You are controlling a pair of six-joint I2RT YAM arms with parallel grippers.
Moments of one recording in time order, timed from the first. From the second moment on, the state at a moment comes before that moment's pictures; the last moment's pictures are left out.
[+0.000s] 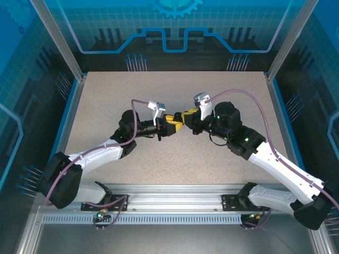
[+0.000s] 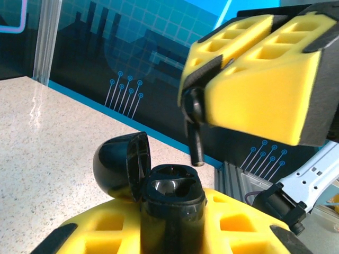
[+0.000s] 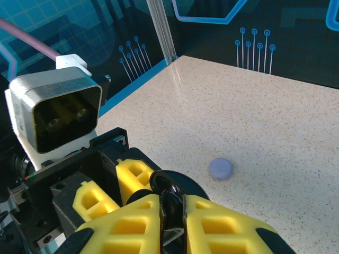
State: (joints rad) left arm -0.55 1.34 0.68 0.70 0.75 -0.40; right arm 0.72 1.05 1.03 -0.30 -0.10 0.23
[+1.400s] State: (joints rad) left arm -0.57 1.31 0.69 0.65 0.74 -0.37; right arm 0.74 1.08 1.07 -0.34 -0.13 0.20
